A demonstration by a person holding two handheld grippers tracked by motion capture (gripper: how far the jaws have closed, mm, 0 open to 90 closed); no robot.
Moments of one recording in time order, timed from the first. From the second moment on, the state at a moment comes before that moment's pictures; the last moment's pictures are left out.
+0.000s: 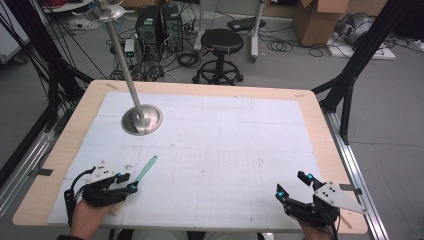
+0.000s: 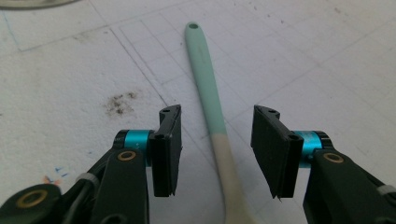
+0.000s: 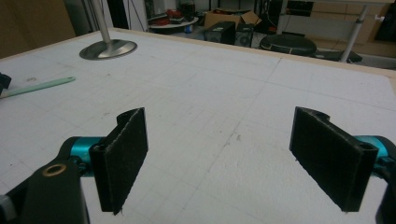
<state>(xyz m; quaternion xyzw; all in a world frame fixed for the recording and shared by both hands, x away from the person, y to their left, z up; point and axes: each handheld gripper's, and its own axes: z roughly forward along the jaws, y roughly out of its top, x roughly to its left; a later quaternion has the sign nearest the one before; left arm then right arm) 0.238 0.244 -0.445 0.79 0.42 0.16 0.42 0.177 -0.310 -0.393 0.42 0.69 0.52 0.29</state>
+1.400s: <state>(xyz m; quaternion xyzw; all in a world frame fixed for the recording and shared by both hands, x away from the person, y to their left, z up) 0.229 0.247 -0.419 0.72 0.41 0.14 0.53 0.180 -0.309 -0.393 0.41 0.69 0.53 0.28</state>
